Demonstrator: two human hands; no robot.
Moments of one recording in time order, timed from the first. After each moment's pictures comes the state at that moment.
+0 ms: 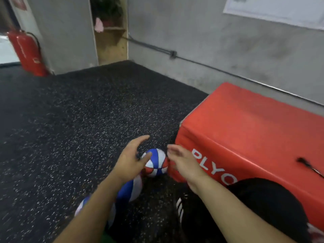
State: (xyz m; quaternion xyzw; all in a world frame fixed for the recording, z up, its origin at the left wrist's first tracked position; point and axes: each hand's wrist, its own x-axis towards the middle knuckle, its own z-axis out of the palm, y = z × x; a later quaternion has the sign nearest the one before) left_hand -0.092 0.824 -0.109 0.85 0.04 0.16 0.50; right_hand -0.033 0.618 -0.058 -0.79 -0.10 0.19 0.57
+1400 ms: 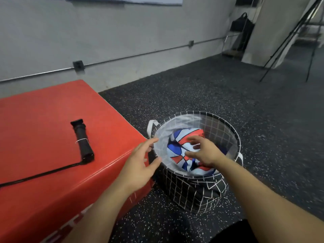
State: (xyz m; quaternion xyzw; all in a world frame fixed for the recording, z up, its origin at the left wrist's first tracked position) left_hand -0.051 0.033 -0.074 0.71 -0.51 -0.19 0.45; right_hand -0.238 -0.178 -0.077 -0.83 0.41 -0.11 0.37
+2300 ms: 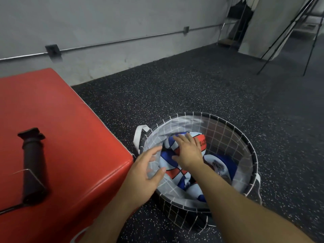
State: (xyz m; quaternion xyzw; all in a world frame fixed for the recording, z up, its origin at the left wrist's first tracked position) left_hand -0.034 -0.054 -0.123 0.70 -0.49 -0.26 0.45; right_hand -0.143 -0.262 -0.173 -0.89 0.44 -0.04 0.12
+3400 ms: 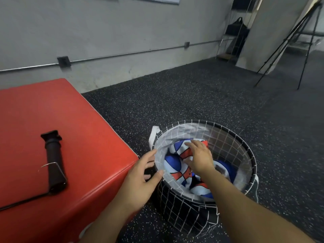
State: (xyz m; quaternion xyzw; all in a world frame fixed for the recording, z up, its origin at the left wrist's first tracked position) left_hand -0.037 -0.025 -0.106 0.69 -0.46 -0.28 0.49; right_hand -0.187 -0.262 -0.151 -0.87 0.47 -0.09 0.13
